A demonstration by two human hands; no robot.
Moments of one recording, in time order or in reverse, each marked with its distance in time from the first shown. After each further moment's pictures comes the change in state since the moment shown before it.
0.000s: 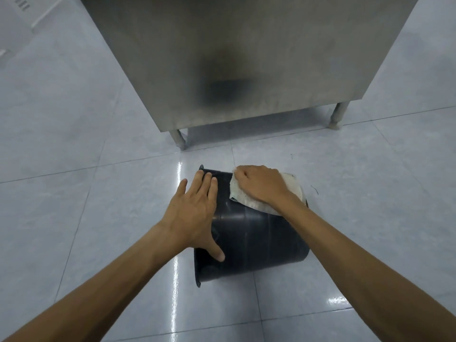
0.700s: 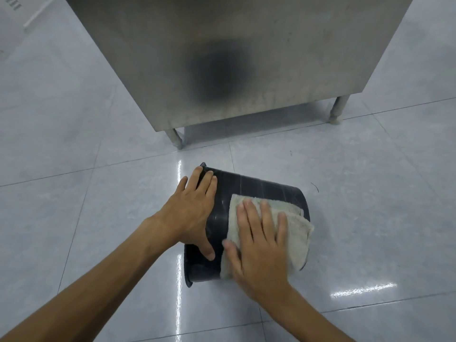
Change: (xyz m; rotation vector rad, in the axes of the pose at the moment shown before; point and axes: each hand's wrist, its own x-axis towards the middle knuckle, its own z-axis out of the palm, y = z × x) left_hand 0.018 -0.009 -0.002 -0.019 -0.058 0.076; right_hand -0.131 -0.010 0.099 -0.202 0.546 -0.109
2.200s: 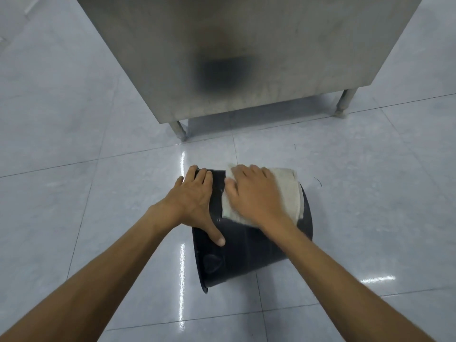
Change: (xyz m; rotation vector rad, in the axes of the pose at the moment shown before) left_hand 0.009 -0.008 -0.009 -0.178 -0.066 -0.070; right_hand 0.119 0.009 -0.004 0.058 -0.338 0.035
